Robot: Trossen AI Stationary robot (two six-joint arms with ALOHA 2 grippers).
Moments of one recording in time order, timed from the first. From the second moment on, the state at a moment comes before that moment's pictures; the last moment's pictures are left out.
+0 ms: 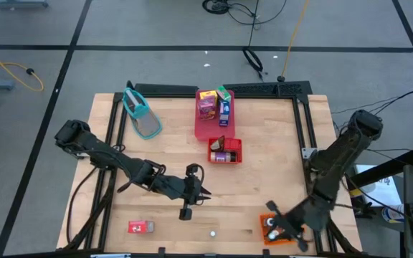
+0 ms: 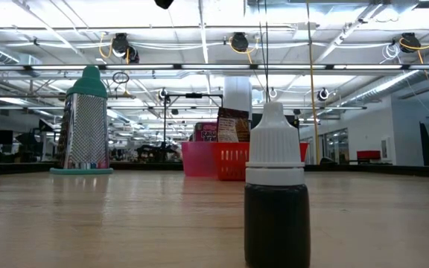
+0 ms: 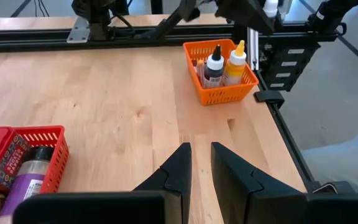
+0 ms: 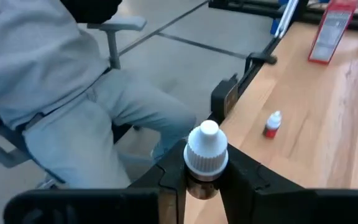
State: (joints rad) left arm -0.44 1.60 1.20 -0.11 -0.25 -0.20; right arm 0.97 1.29 0.70 0.18 0.25 0.24
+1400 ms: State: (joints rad) left arm -0.44 1.60 1.20 -0.11 -0.25 -0.22; right arm 1.29 1.22 0.61 -0.28 0.76 1.00
